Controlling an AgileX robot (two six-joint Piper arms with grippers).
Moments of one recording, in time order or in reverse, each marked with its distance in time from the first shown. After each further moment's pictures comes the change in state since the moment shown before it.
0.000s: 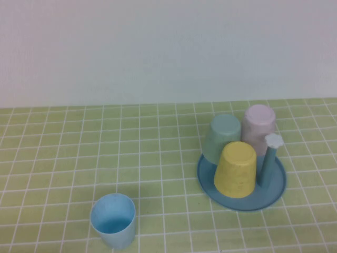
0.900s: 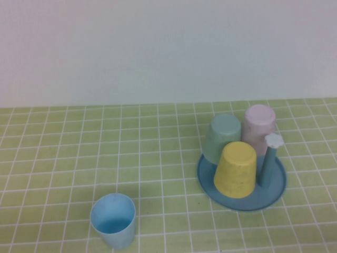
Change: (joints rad) right arm 0.000 0.000 0.006 0.152 -0.240 0.000; left arm 0.000 -0.001 0.000 -0.239 -0.365 0.000
